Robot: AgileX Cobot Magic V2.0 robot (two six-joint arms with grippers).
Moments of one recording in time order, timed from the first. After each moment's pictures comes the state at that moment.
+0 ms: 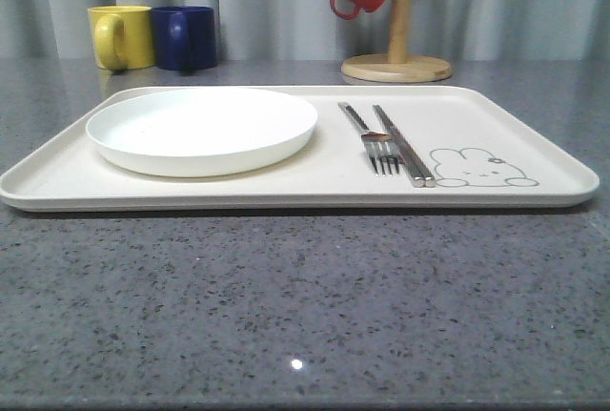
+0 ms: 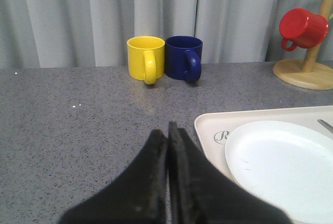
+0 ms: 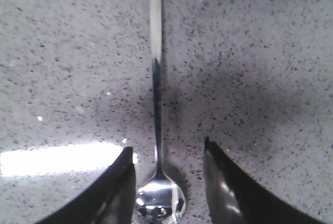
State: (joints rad) left arm -0.06 0.51 -0.54 -0.40 0.27 0.30; right arm -0.20 1.62 -1.40 0.02 1.02 -0.09
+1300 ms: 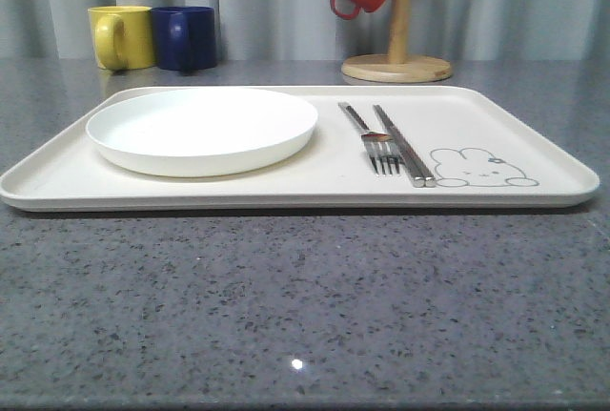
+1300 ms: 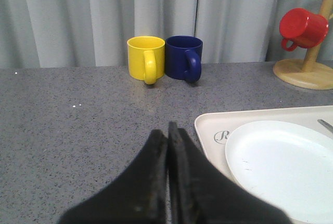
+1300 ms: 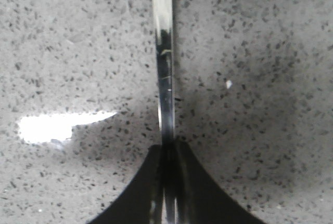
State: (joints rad) left arm -0.06 0.51 -0.54 -0.40 0.27 0.30; right arm -0.21 1.79 -1.40 0.09 0.99 -0.13
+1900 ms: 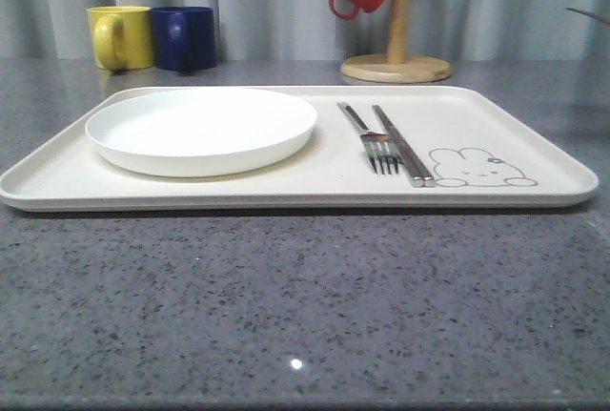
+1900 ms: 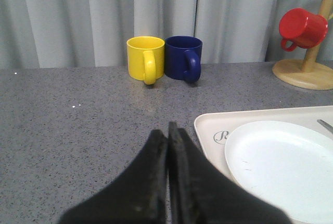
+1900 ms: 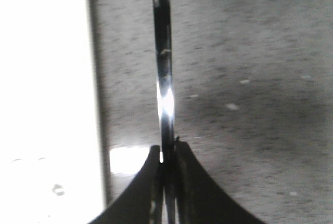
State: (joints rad) left arm -0.06 0.51 -0.54 -0.40 0.27 0.30; right arm 0.06 1.58 -1.40 0.08 1.01 0.13
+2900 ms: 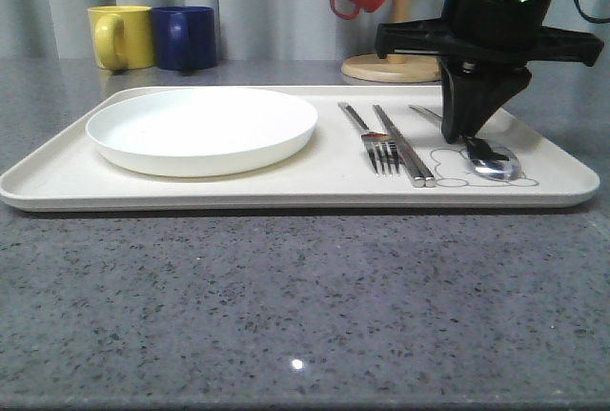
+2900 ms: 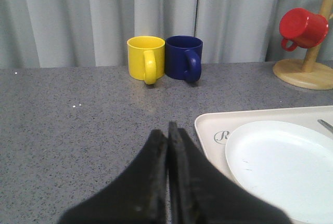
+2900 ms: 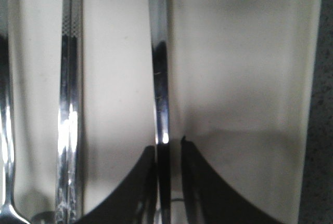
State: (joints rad) left arm -0.06 0.51 -0.54 -0.40 0.27 0.30; right arm 0.38 1.78 -1.40 -0.03 0.89 0.38
